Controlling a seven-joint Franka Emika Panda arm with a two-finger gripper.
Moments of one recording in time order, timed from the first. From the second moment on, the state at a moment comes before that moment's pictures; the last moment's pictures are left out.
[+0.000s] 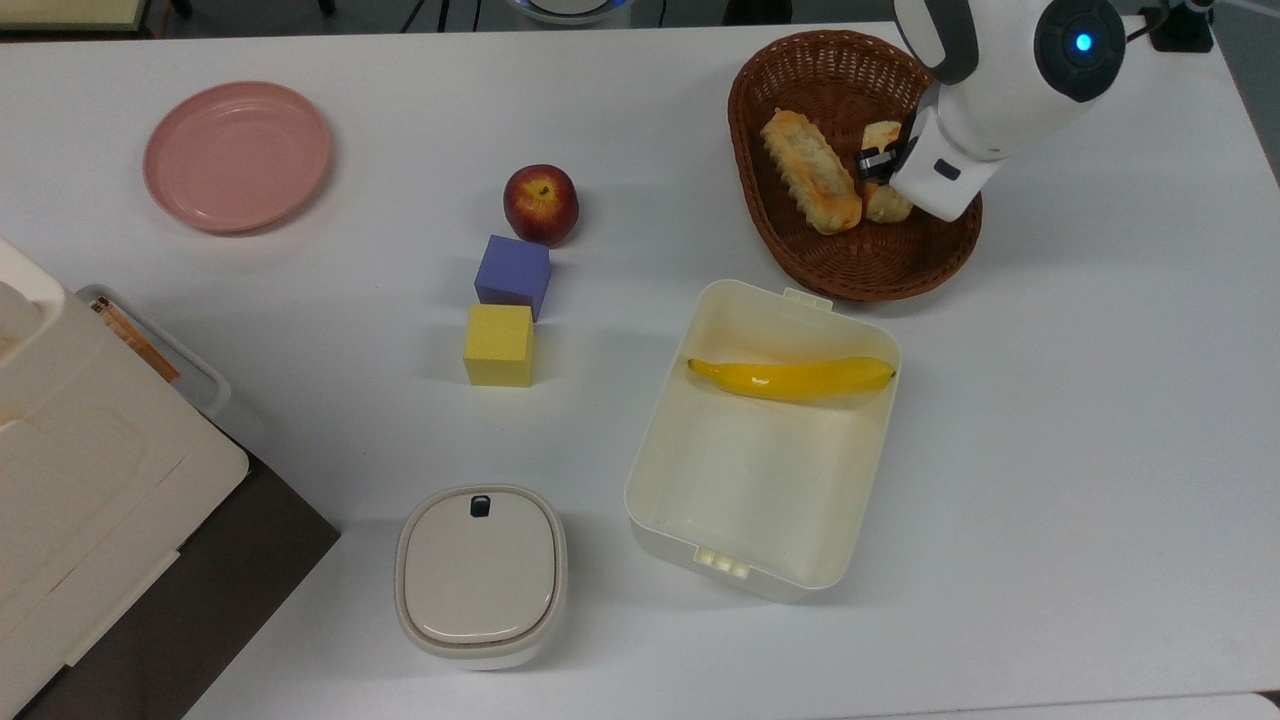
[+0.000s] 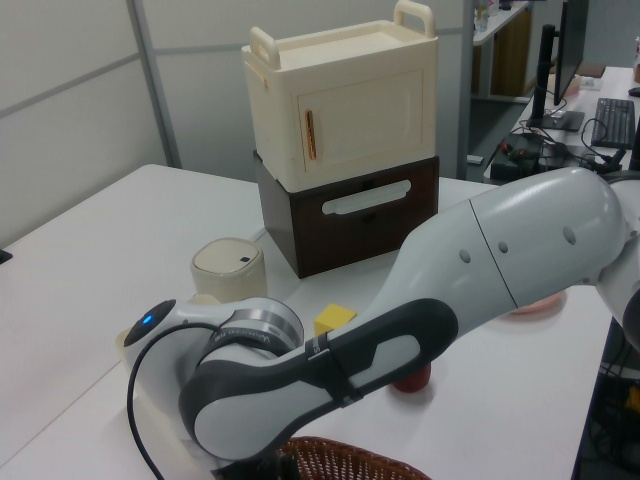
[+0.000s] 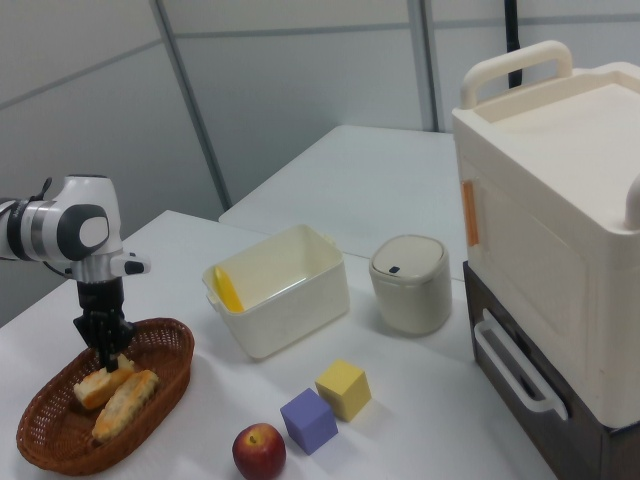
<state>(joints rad) 0.70 0.54 -0.15 -1.45 0.20 1.62 0.24</state>
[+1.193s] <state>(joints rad) 0.16 0.28 -0.18 -1.40 0.05 1.39 -0.19</state>
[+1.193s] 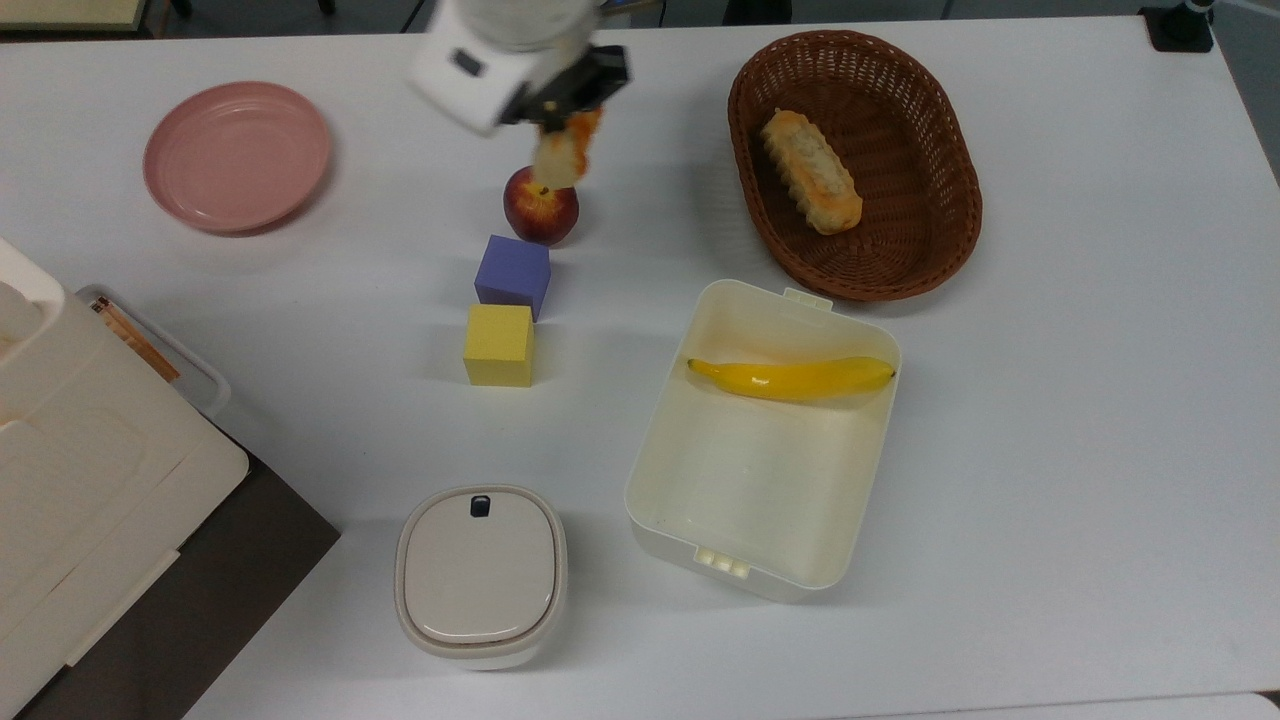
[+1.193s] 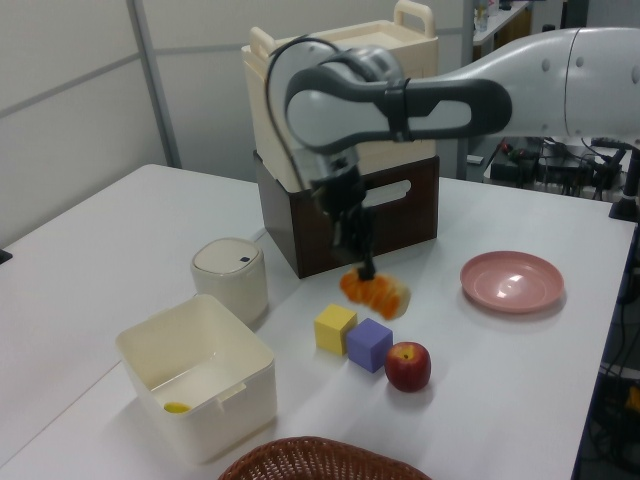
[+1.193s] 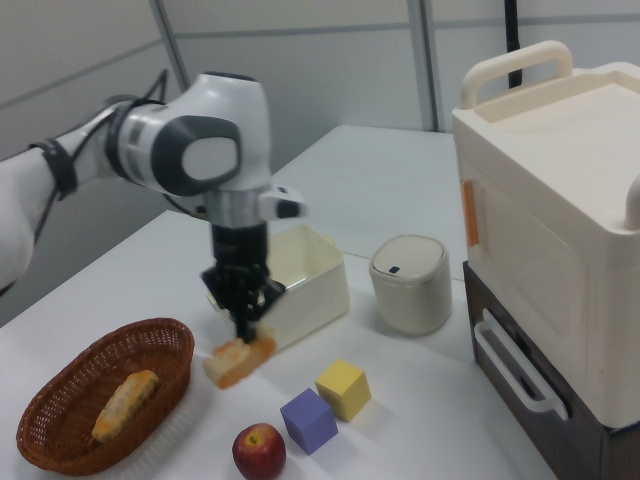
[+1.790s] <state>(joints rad) -0.01 0.28 -0.18 -1.40 -0.06 1.39 -0.34</state>
